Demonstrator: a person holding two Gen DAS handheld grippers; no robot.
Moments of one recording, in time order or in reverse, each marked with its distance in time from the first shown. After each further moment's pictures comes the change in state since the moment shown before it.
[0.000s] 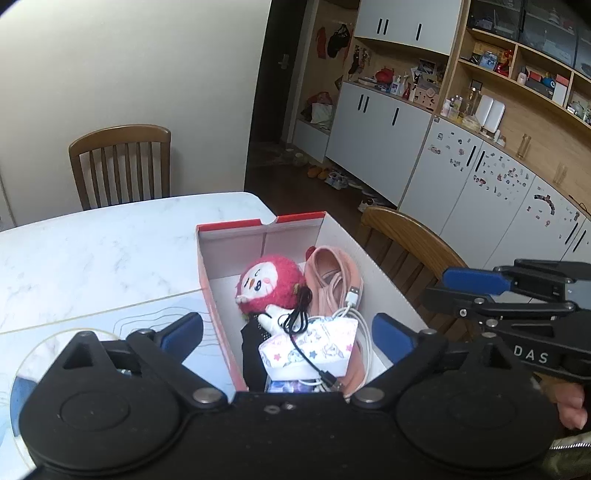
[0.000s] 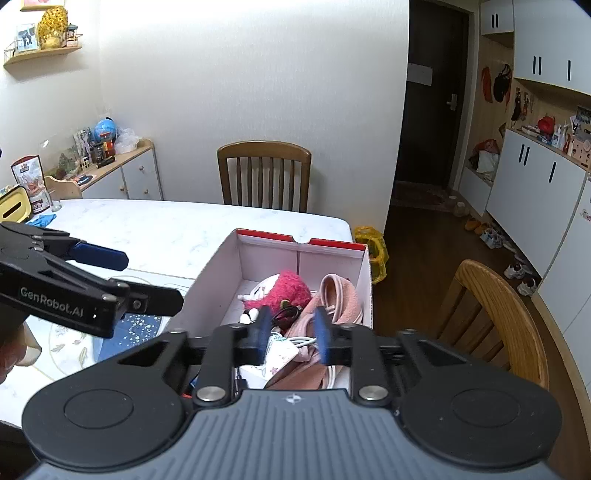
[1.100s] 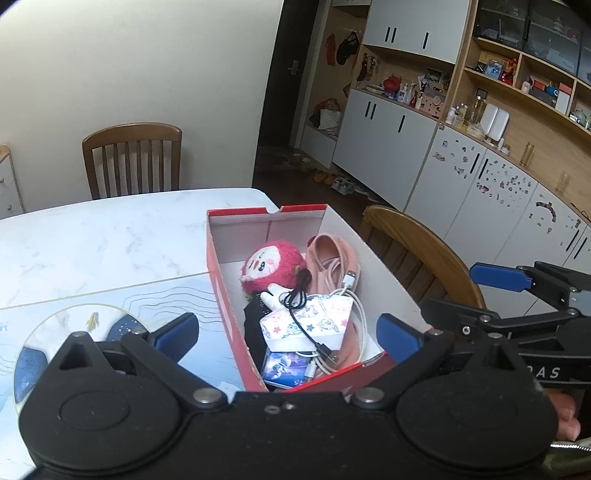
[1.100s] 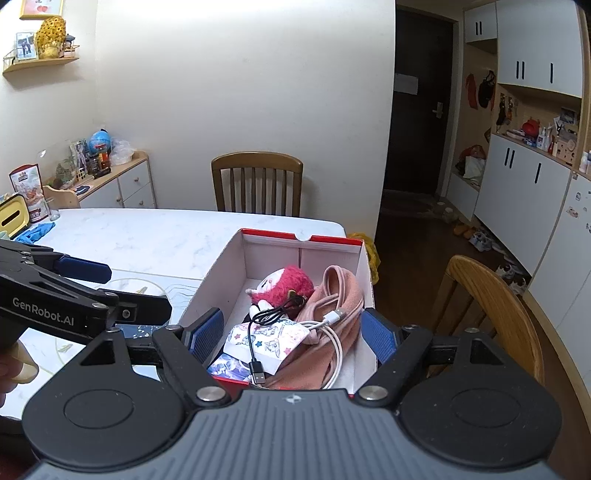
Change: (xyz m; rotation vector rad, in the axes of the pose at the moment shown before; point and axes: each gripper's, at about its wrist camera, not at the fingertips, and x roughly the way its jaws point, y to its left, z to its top) left arm -0.026 -0.003 -0.028 -0.036 -0.023 0.009; right arm -0.030 0.020 -0.026 0.027 -0.045 -0.042
